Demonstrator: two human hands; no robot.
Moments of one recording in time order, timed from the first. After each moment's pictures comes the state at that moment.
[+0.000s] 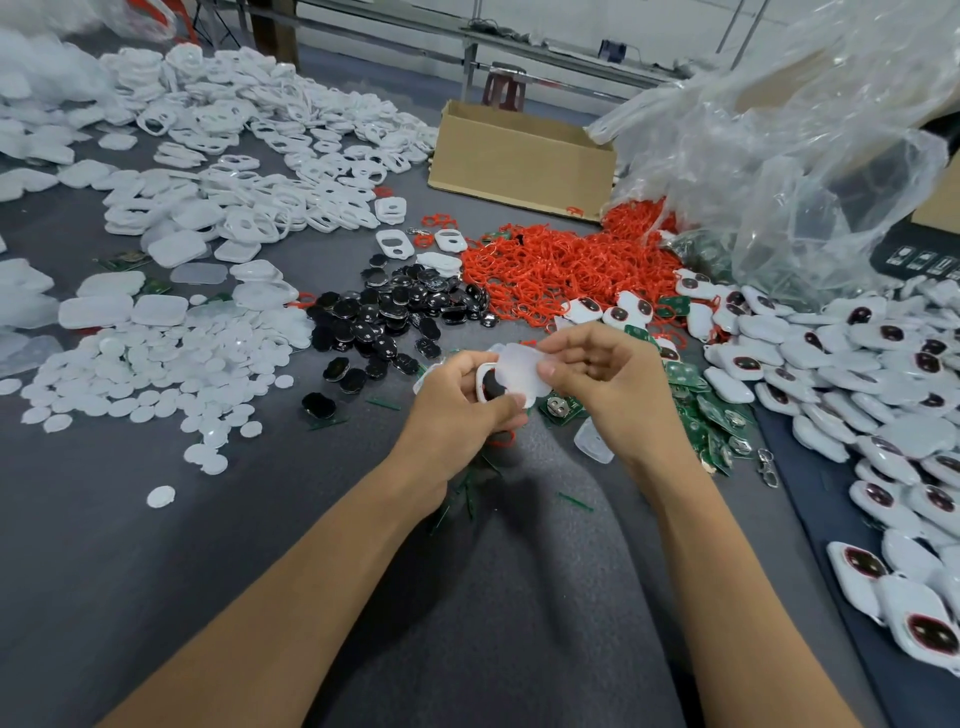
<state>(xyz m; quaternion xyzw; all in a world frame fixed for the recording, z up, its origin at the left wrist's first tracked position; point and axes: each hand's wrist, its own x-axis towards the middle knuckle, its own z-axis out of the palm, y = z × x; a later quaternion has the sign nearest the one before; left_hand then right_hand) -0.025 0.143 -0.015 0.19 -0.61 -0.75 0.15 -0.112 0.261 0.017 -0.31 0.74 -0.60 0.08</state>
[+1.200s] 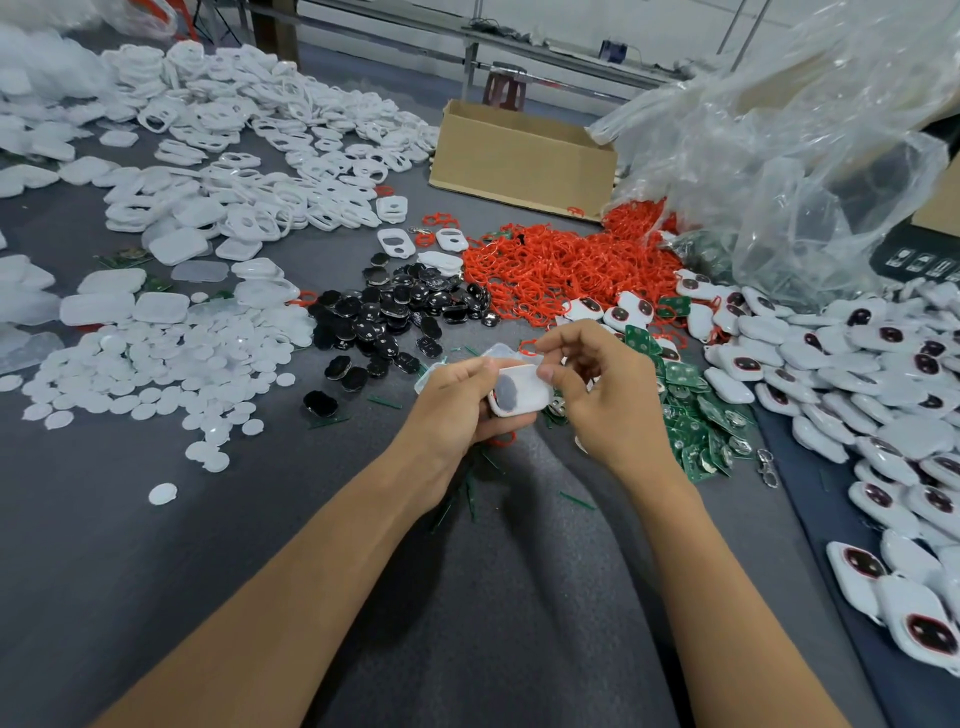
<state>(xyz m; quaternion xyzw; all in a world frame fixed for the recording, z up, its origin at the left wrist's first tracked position) -0.024 0.144 -0.003 0.17 -0.53 -0.82 0.11 -0.115 0.256 0.001 -0.39 0.79 -0.47 -0.08</state>
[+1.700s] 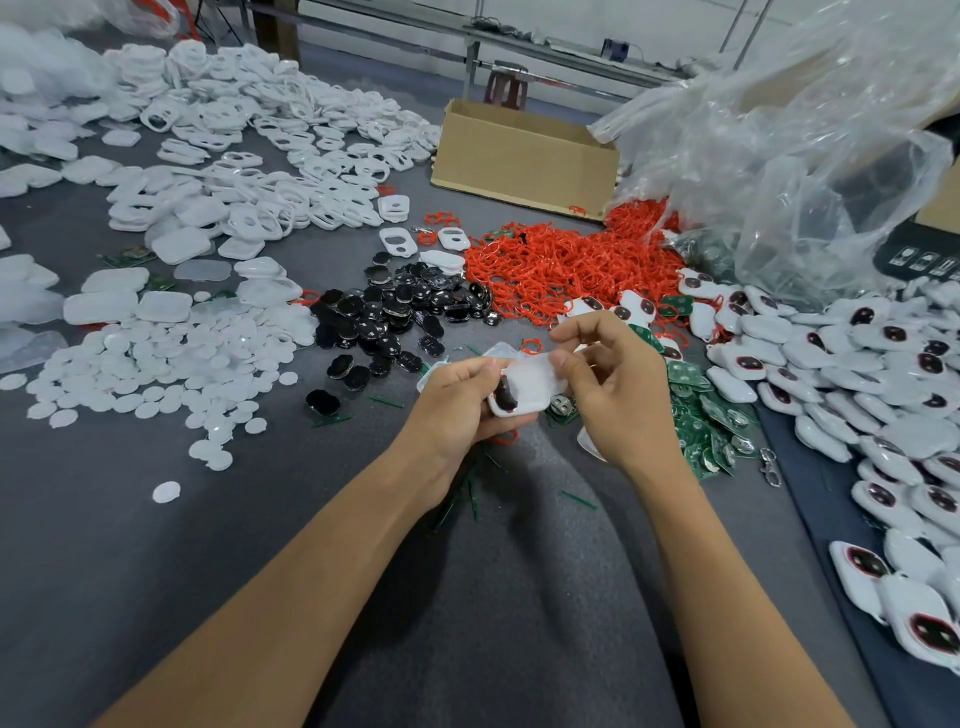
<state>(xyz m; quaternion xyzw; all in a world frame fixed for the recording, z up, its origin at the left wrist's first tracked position) -0.026 0.142 -0.006 0.18 -0.53 -0.82 0.11 -0.108 0.256 0.010 -0.36 0.77 -0.52 -0.08</state>
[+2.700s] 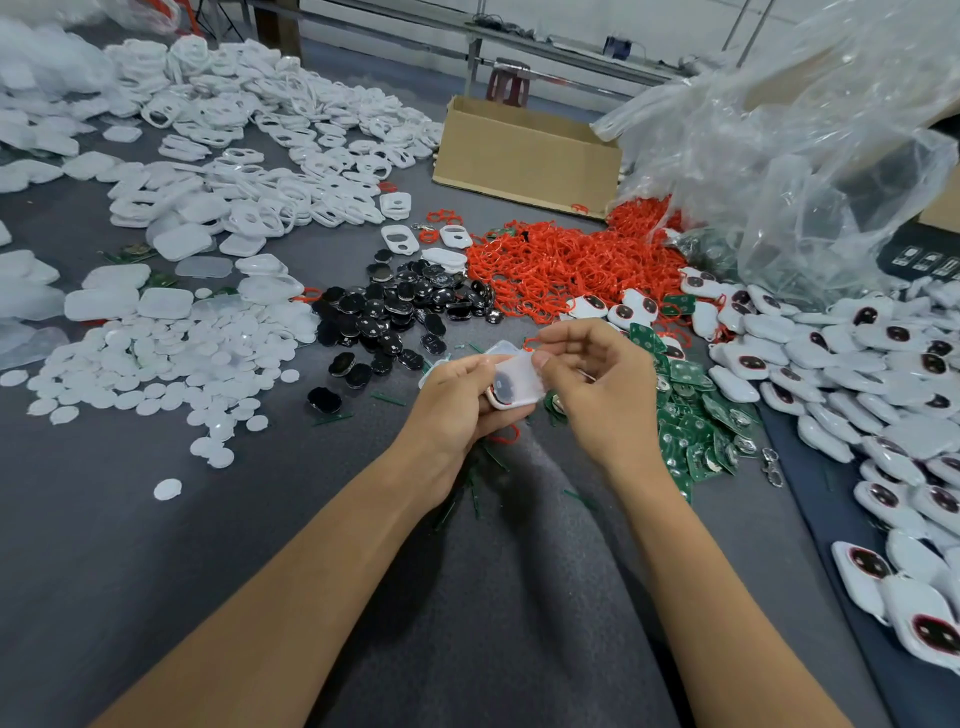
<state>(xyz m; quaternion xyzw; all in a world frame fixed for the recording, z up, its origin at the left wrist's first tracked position) -0.030 0.142 -0.009 0.20 -0.51 -0.83 0.12 -0.101 0.242 0.004 -0.28 0.75 -0.60 -0.02</state>
